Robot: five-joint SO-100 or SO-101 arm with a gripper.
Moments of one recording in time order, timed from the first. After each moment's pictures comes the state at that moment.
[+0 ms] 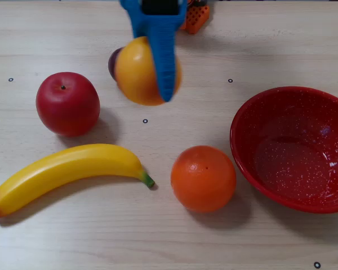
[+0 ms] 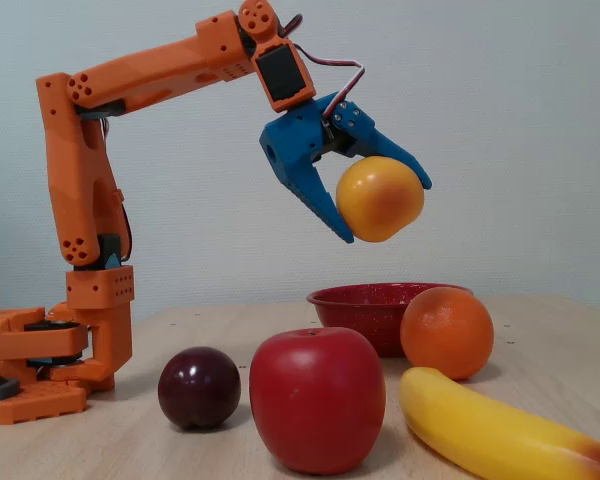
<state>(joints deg) 5.0 98.5 76.2 83.1 -17.5</state>
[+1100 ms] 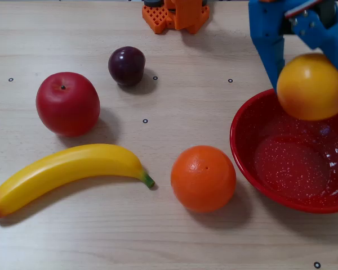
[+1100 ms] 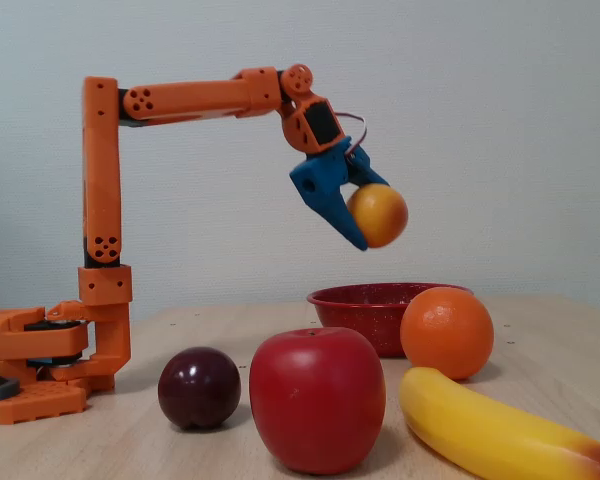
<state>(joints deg) -25.4 86.4 72.2 72.0 -17.1</state>
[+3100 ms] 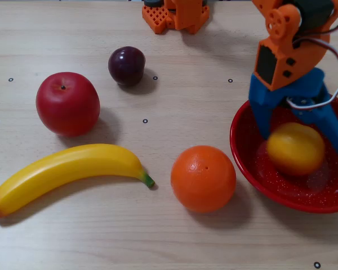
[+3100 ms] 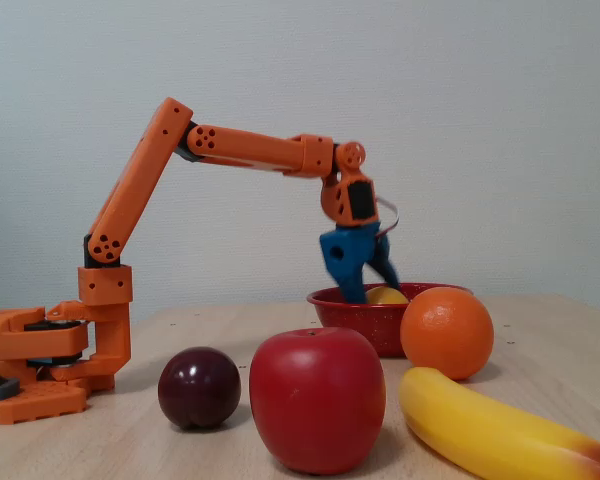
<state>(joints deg) -26.1 60.7 57.9 75.7 -27.2</state>
